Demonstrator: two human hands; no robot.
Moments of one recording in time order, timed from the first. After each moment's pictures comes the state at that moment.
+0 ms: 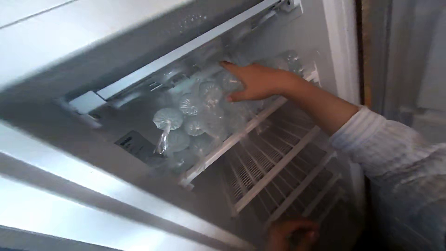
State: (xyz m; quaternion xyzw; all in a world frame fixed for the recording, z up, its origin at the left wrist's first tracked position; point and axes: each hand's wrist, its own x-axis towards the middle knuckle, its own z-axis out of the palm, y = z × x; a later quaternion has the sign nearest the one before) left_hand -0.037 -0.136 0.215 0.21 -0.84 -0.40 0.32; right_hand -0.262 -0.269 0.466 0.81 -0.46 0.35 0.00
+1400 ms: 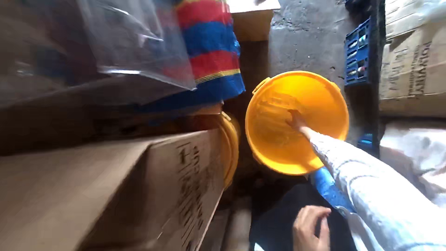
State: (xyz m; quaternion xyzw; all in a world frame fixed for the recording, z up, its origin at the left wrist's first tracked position) left_hand 0.280 0.347 -0.218 -0.38 -0.65 -0.40 -0.53; right_hand 0.361 0.615 -0.518 0.63 0.63 -0.44 0.13
